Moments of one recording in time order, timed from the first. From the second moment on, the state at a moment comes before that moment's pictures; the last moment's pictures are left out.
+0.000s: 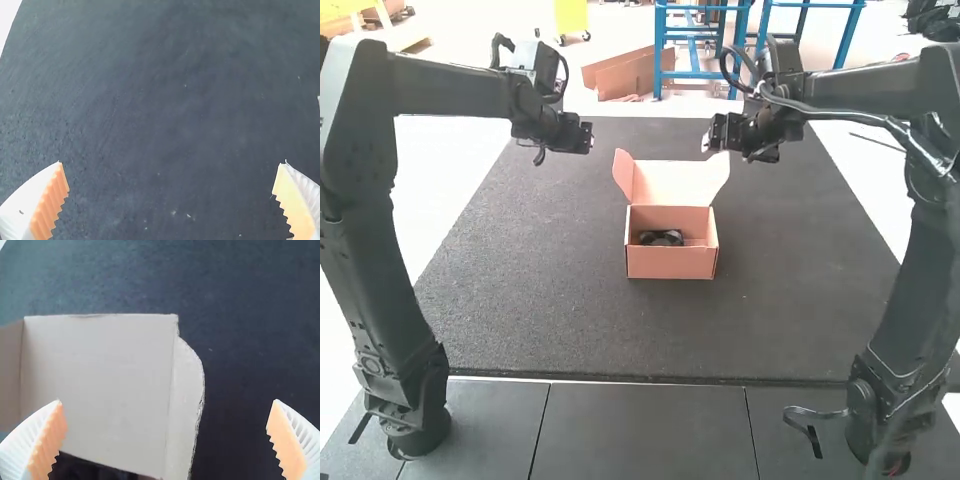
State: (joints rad) left arm -0.24 1.73 1.38 -0.32 -0.14 -0.08; right arm 0.31 1.77 1.40 -0.38 -0.13 0.22
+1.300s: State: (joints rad) left arm -0.38 1.87 1.52 -0.37 -0.02 -0.08; right arm 0.30 1.86 1.49 -0.49 -0.23 0.22
